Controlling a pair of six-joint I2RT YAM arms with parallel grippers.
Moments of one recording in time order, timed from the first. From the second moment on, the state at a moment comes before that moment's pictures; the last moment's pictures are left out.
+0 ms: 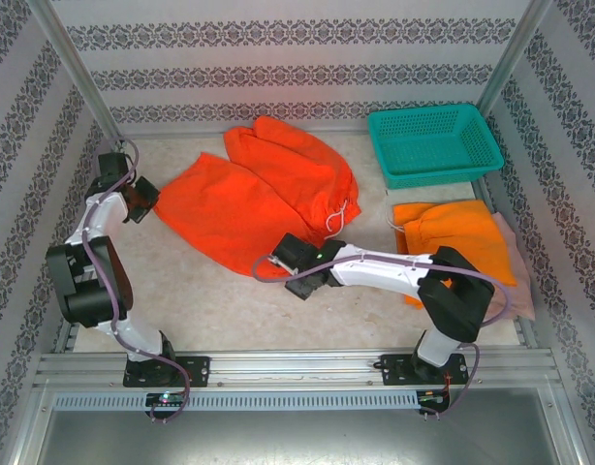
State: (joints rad) left arm 0.31 1.64 1.21 -0.52 0.17 -0.65; right arm 0.98 1.69 1.07 -0.65 0.20 -0.01
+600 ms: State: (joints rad) left arm 0.31 1.60 1.17 -0.54 0.16 -0.64; right arm 0.95 1.84 1.14 -0.70 0.29 -0.06
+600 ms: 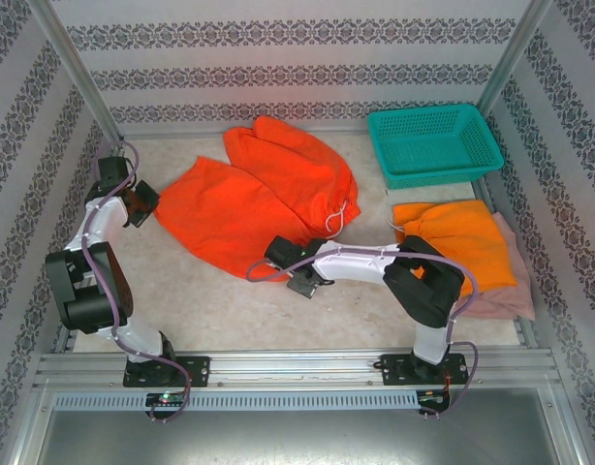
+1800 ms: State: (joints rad) left arm 0.26 1.64 2.05 -0.90 0.08 -0.53; right arm 0.46 1.86 2.09 -0.73 0.35 -0.35
